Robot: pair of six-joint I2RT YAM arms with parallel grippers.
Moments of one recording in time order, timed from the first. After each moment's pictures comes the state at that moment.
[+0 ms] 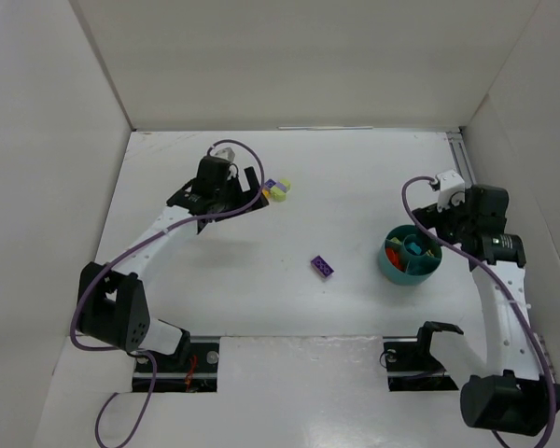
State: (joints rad) left arm -0.38 1.41 1.06 -0.39 0.11 -0.60; right arm -0.16 0.92 0.94 -0.76 -0.21 -0.44
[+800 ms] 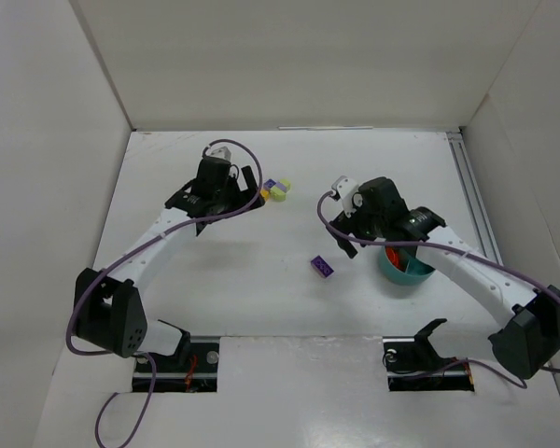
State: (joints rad) left arm -0.40 1.38 1.07 -0.43 0.02 -0.62; right arm 0.59 1.24 1.03 -0.62 -0.02 -0.24
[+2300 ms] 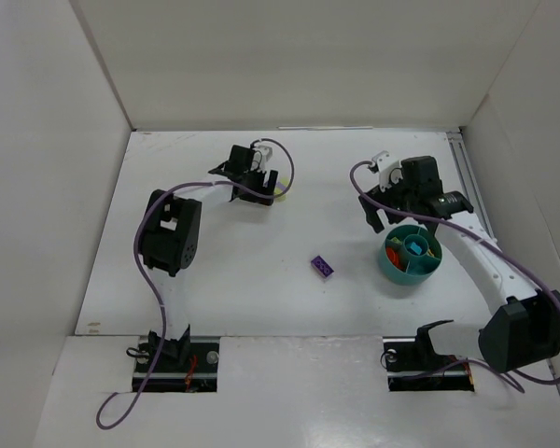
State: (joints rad) left arm -0.36 2.03 1.39 -0.23 0.14 -0.06; right arm 0.26 1.27 1.09 -0.62 -0.13 -0.32
